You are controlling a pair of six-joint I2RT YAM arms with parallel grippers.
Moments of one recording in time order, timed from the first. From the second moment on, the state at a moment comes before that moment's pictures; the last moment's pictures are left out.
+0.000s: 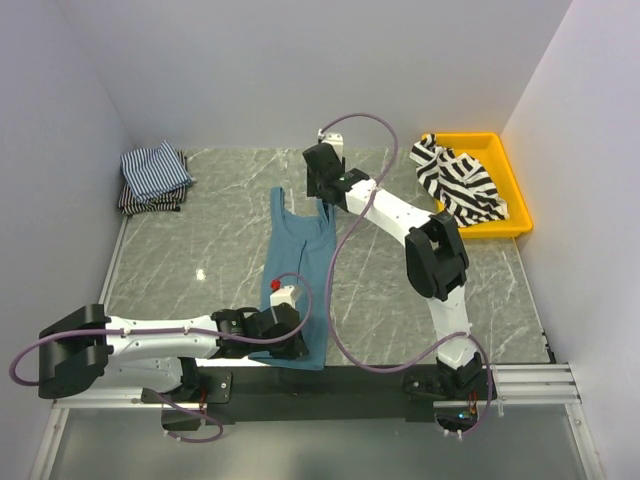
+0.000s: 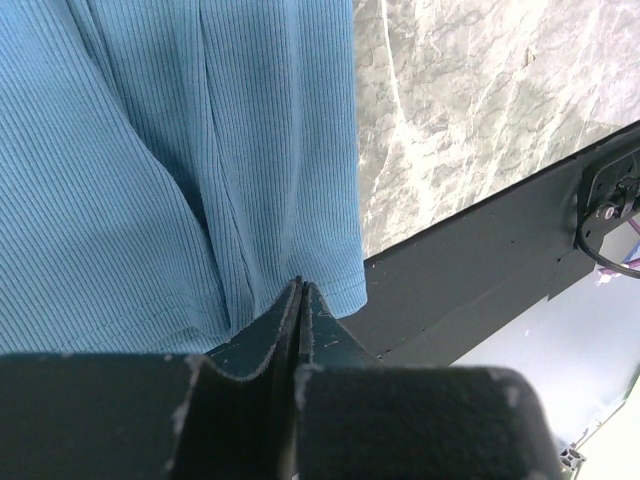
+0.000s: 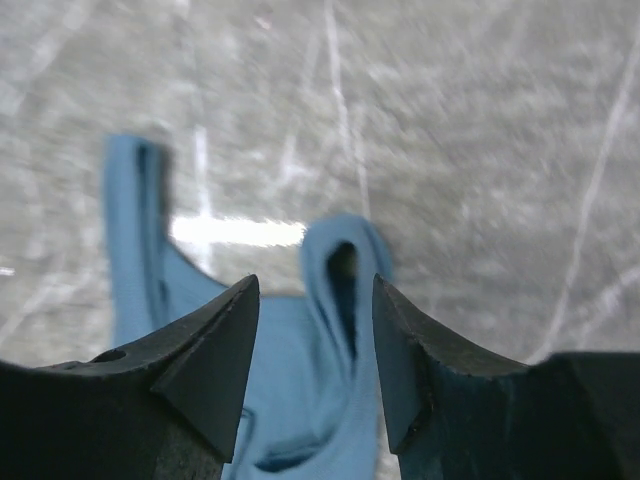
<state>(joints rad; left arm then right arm) -1.24 1.15 0.48 -0.21 -0.11 -1.14 0.63 2.14 1.83 -0.42 0.43 0.43</state>
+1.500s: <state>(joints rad) -1.23 1.13 0.46 -0.21 -0.11 -1.14 0.61 2.37 1.95 -0.48 0.49 0.33</state>
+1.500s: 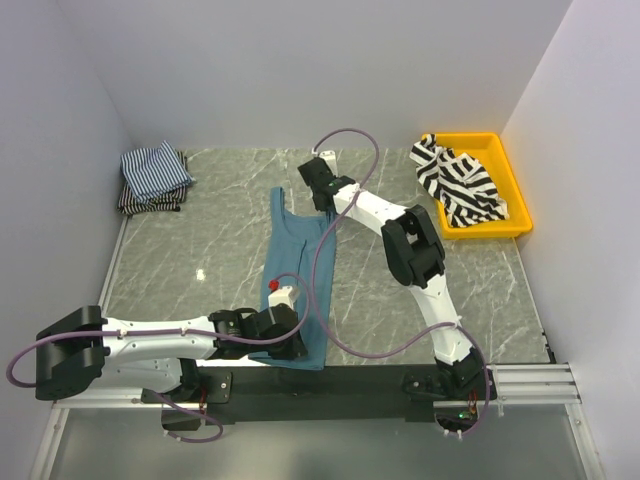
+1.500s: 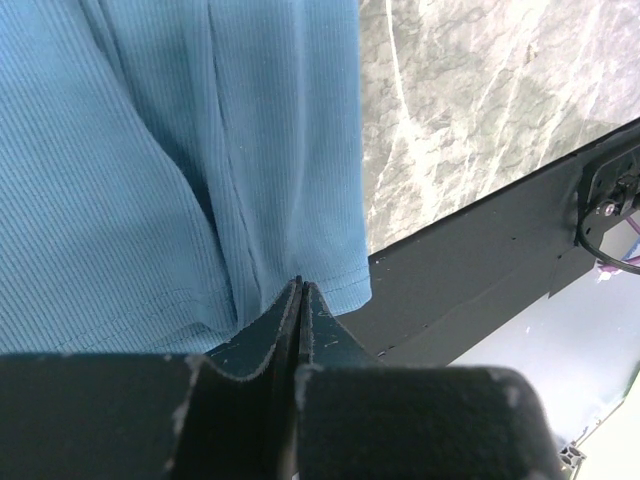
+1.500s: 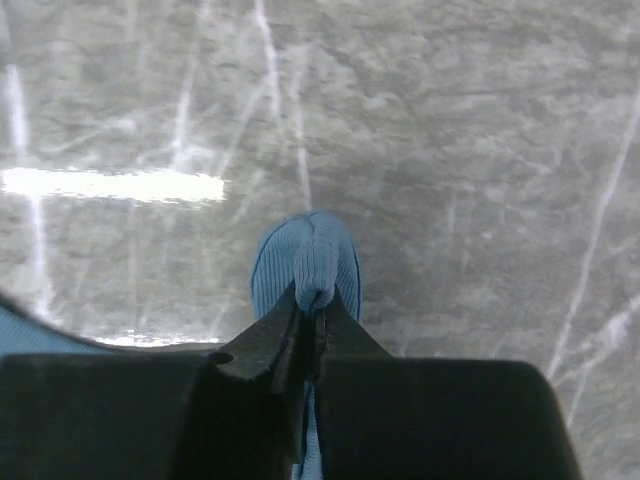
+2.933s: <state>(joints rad) -1.23 1.14 0.44 -0.21 -0.09 -1.14 0.64 2.50 2.14 -0.64 0.76 0.37</state>
